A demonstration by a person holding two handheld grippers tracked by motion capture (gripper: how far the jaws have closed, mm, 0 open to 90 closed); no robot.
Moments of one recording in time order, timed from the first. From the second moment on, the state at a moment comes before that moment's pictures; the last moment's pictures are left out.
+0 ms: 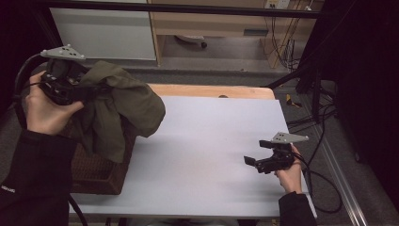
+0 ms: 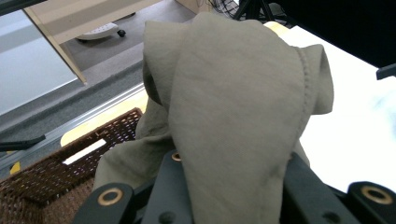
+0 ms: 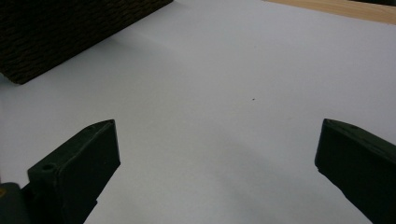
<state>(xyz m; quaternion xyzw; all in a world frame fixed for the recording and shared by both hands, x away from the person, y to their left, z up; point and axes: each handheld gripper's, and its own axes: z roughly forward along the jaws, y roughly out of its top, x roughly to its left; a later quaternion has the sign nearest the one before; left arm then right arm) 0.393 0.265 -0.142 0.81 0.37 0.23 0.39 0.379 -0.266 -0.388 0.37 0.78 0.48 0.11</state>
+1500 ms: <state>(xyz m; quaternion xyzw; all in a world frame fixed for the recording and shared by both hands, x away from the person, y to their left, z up) 0.401 0.185 -0.151 0.85 0.31 0.18 0.39 0.379 -0.268 -0.386 0.37 0.78 0.49 0.11</state>
